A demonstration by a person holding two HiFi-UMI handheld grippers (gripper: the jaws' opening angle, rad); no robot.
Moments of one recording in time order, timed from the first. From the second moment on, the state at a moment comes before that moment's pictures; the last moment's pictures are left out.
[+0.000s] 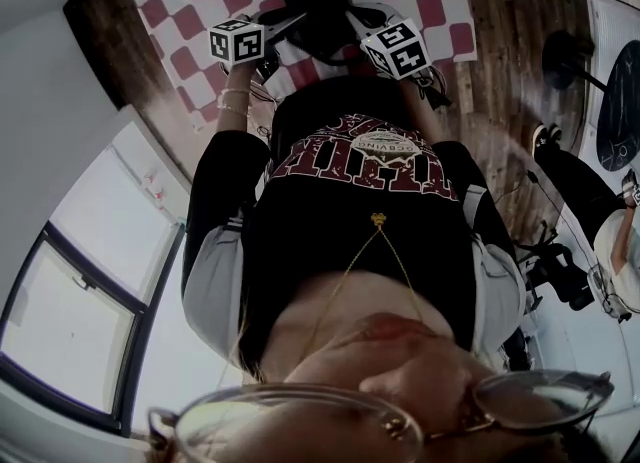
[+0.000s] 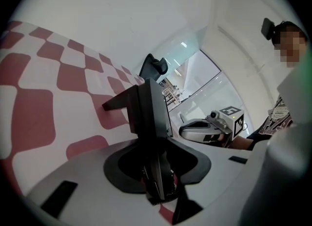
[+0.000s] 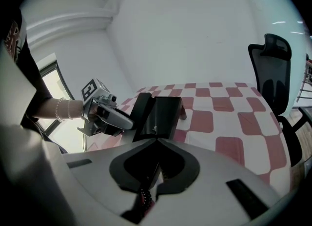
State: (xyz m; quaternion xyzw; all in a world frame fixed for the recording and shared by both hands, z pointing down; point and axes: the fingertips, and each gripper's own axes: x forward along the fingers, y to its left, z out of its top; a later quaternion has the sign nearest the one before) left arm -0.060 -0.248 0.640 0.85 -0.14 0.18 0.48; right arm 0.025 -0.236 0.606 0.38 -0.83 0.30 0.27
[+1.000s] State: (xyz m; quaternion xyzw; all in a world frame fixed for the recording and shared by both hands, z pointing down) left arm -0.057 -0.242 0.629 0.85 -0.20 0.19 0.45; right arm 0.023 -0.236 0.597 0.37 -0.84 0.29 0.26
